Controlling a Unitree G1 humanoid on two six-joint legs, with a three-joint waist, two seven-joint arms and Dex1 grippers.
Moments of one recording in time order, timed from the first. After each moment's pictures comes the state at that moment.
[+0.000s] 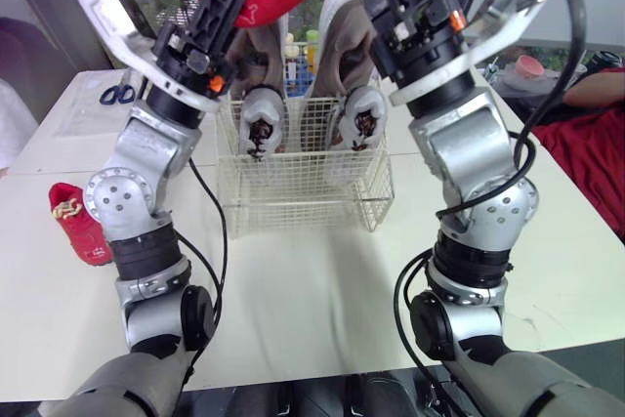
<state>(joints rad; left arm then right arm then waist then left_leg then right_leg) -0.87 0.21 0.43 -0.12 -1.48 0.76 -0.32 -0.92 -0.04 -0.18 -0.34 1.32 0.53 -0.06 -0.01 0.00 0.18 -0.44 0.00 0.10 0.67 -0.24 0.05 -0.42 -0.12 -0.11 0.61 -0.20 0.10</state>
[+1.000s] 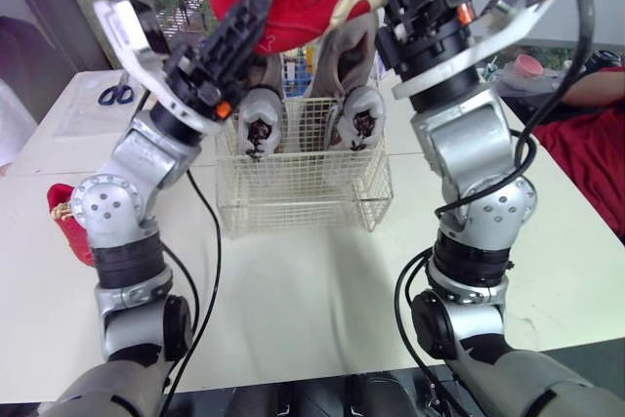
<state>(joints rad) -0.76 0.34 0.33 -0.16 -1.54 0.82 -0.36 -0.92 -0.06 -0.17 -0.33 1.31 0.48 -0.03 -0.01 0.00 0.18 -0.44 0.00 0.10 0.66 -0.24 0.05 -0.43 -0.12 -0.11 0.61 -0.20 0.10</state>
